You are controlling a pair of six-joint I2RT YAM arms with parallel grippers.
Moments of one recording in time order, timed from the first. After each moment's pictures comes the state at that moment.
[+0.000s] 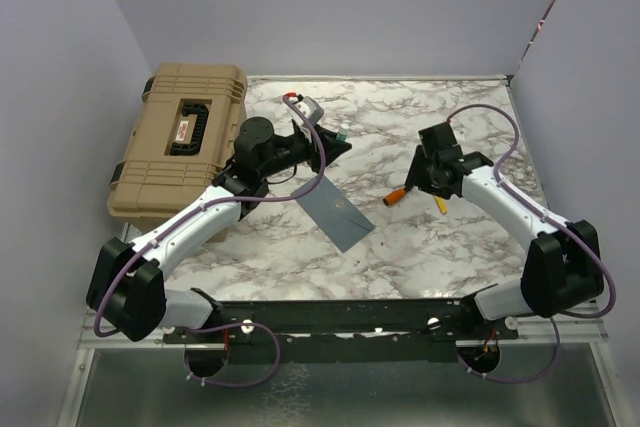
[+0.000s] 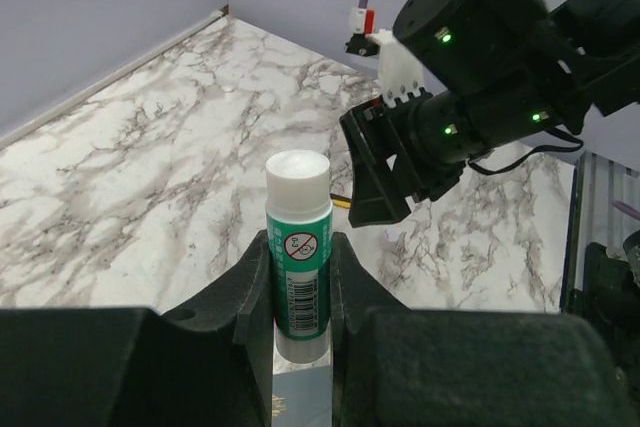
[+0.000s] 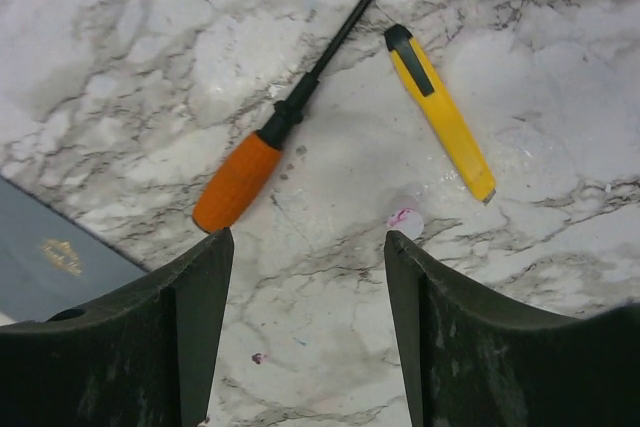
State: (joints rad) left arm -0.58 1.32 0.96 0.39 0.52 -0.14; right arm 0.35 1.39 1.02 -0.60 0.25 0.61
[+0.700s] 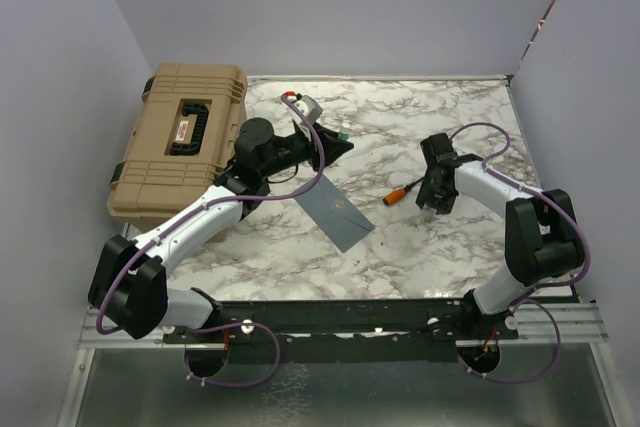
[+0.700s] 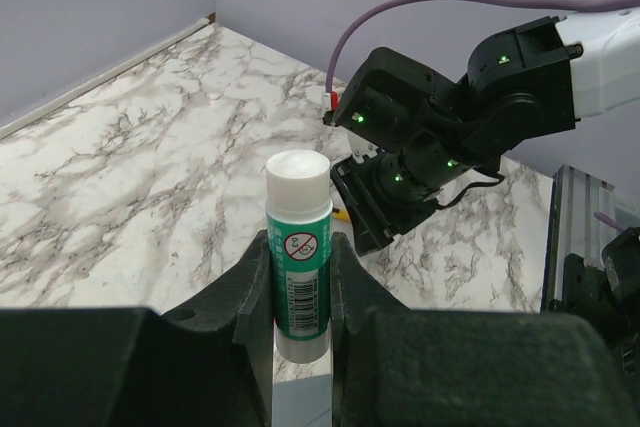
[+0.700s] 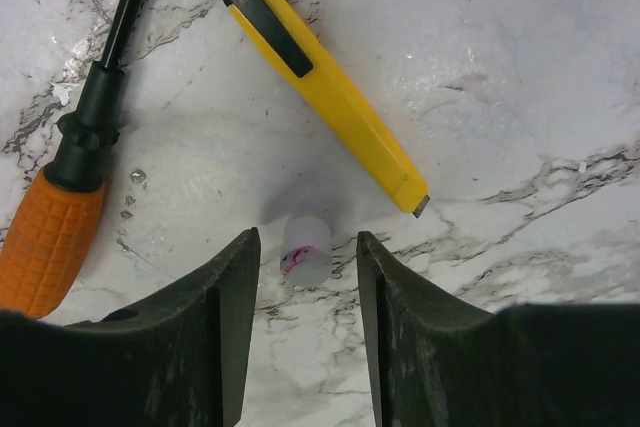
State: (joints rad) left arm -0.58 1.33 0.95 0.44 0.53 -0.21; right arm 0.26 1.61 0.96 -0.62 0.24 0.62
